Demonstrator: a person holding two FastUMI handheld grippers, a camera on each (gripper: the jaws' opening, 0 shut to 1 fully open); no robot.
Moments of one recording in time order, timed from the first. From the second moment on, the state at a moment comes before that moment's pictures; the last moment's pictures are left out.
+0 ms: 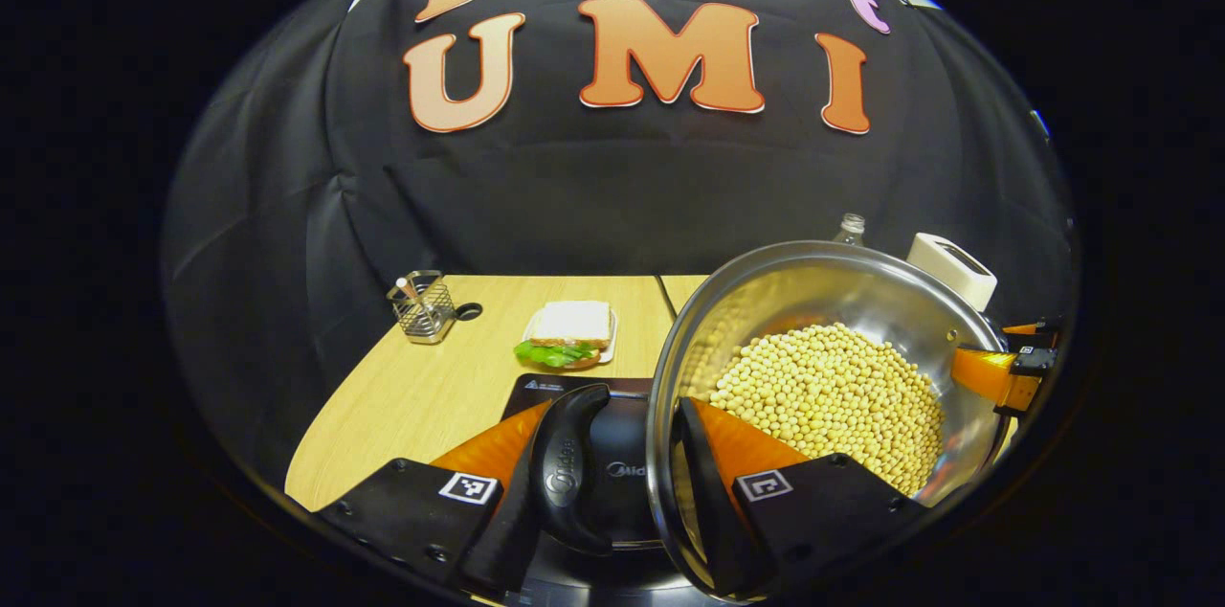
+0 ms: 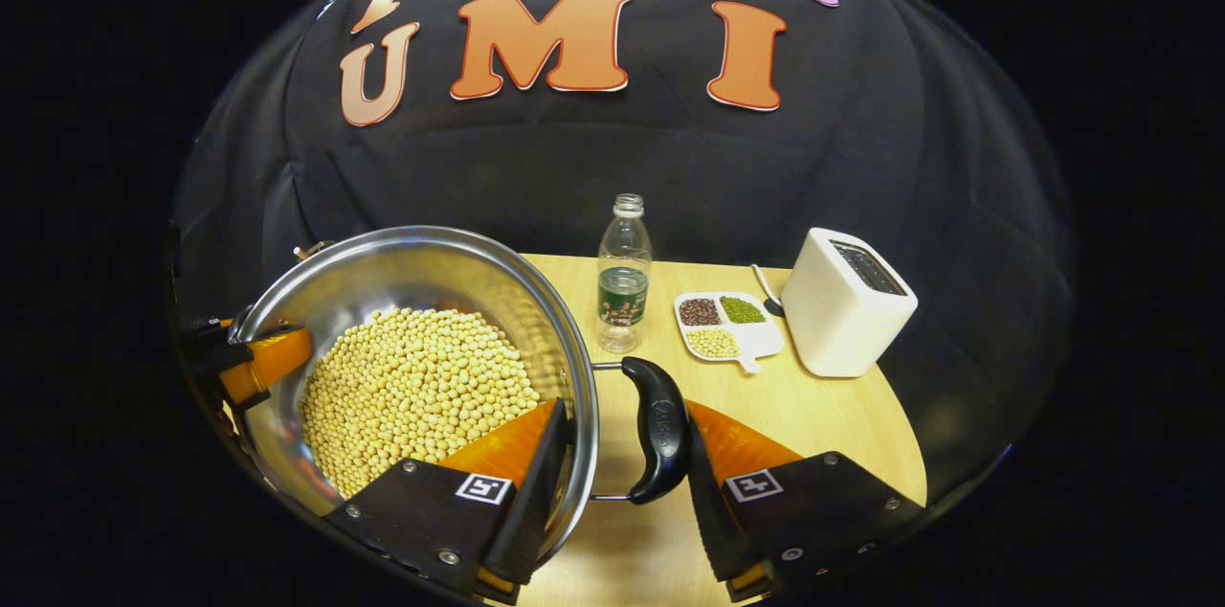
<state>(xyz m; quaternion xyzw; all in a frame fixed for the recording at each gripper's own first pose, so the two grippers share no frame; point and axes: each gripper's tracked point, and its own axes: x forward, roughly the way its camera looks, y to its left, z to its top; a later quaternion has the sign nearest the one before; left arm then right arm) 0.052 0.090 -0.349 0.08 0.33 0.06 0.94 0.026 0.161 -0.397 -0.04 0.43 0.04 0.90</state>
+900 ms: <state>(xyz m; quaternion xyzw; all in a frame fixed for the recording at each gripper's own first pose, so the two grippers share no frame) 0.041 0.198 -0.368 0.07 0.36 0.09 0.93 0.019 0.261 -0.434 -0.05 0.46 0.08 0.88</state>
